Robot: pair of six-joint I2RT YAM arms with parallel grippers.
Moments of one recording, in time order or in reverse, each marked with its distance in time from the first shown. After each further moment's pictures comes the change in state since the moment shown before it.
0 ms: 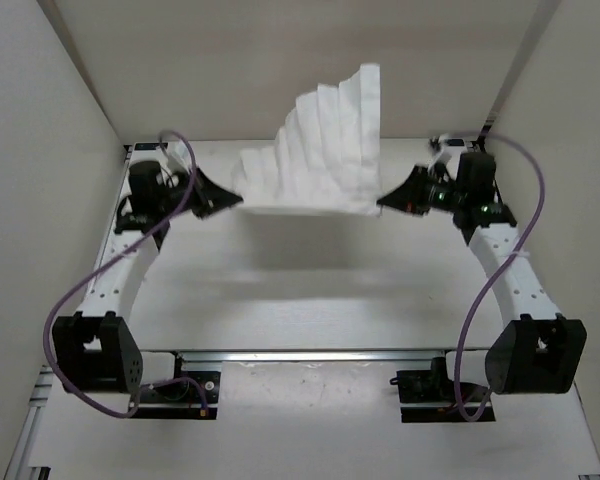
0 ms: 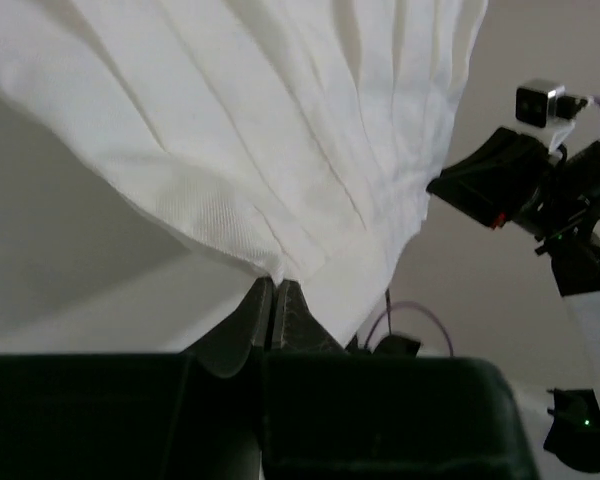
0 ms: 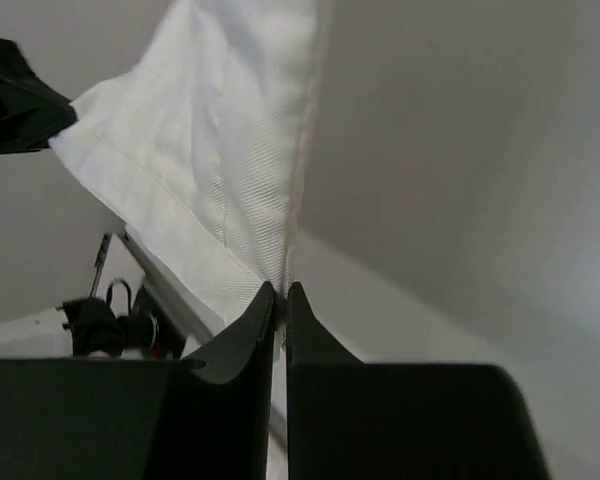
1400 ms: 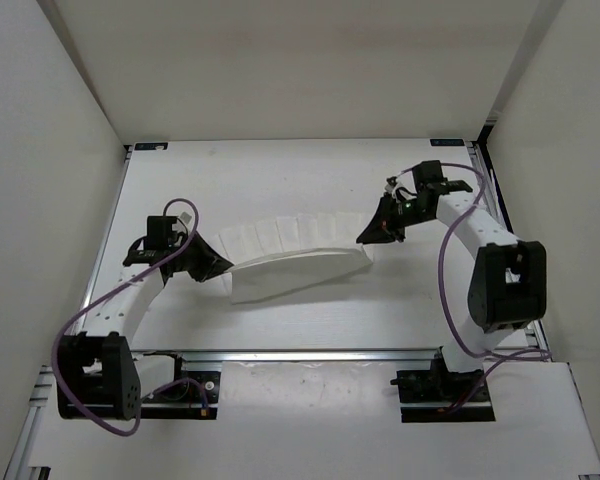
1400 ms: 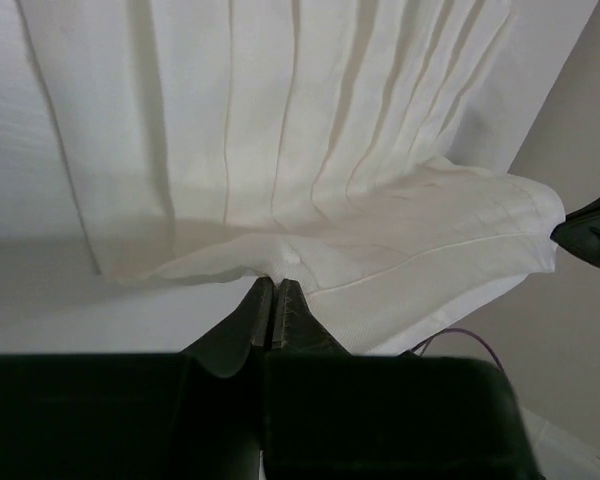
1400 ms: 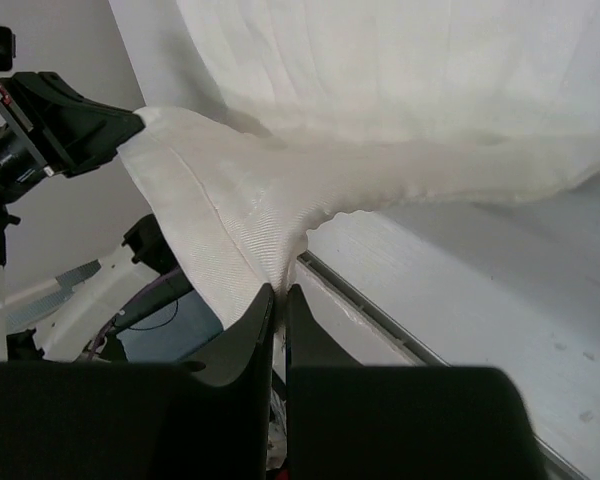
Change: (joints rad) left arm -0.034 -0.196 -0.433 -0.376 -0.326 0.015; right arm 0.092 0.329 0.001 -0.466 -0.031 0.021
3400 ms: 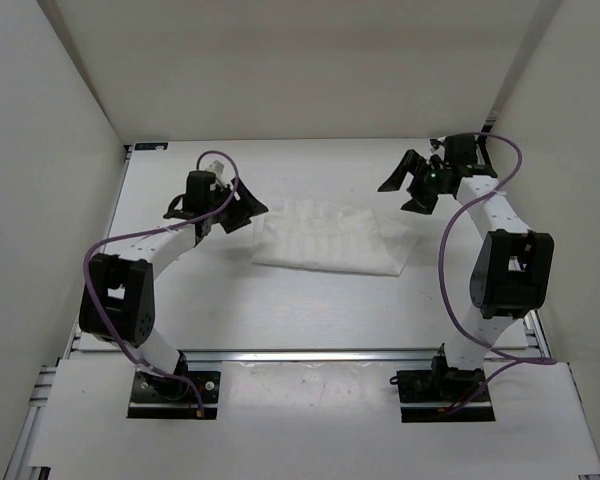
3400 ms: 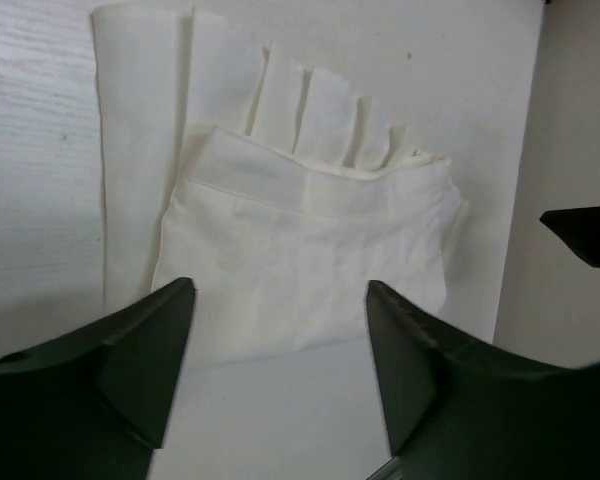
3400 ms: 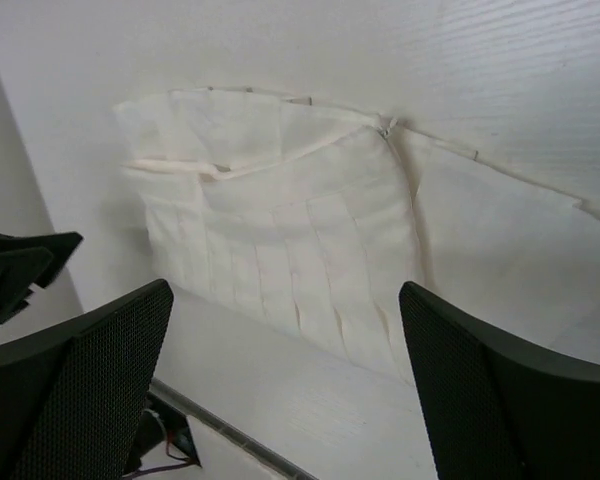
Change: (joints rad) left arm -0.192 0.432 0.291 0.472 -0.183 -0.018; right arm -0.172 0.136 0.191 0.247 0.270 0.093
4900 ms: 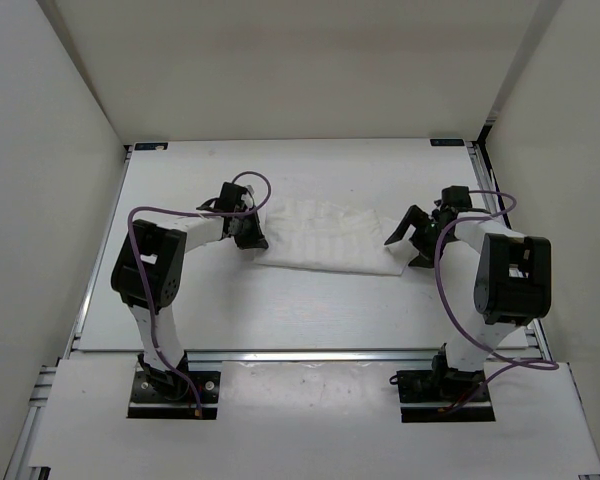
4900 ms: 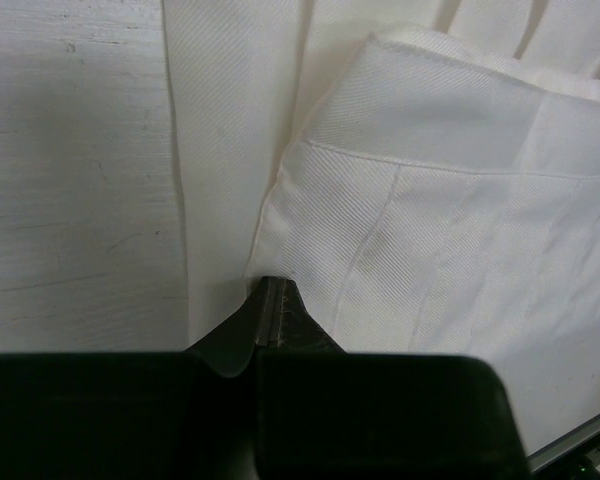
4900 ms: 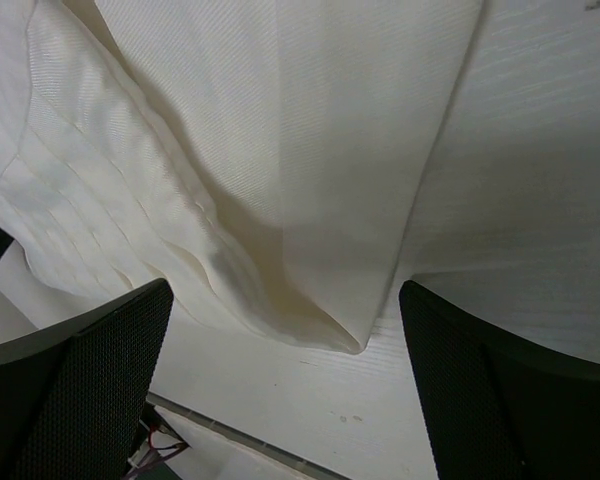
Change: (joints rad) left arm -0.113 0.311 0.135 -0.215 -0.114 0.220; right arm -0.034 -0.050 -0.402 0.047 0.145 0.003
